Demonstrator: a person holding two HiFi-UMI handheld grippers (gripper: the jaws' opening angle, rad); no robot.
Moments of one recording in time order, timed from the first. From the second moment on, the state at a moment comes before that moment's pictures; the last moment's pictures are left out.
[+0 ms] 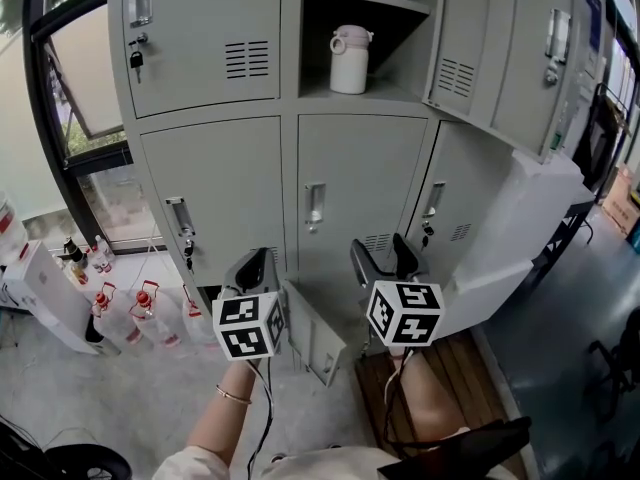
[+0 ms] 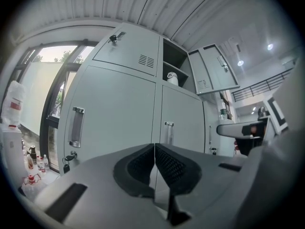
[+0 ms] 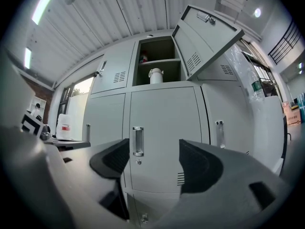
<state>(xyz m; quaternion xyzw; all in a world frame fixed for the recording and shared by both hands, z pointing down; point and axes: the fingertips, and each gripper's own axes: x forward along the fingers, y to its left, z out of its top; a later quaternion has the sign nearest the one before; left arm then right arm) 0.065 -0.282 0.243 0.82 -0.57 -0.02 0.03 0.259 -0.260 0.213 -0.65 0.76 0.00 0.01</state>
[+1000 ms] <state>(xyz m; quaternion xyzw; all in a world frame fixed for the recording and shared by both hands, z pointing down) 0.036 -0.321 0.138 0.80 -0.59 -0.06 -0.04 0.244 -0.313 0.096 -0.63 0.78 0.05 0.04</state>
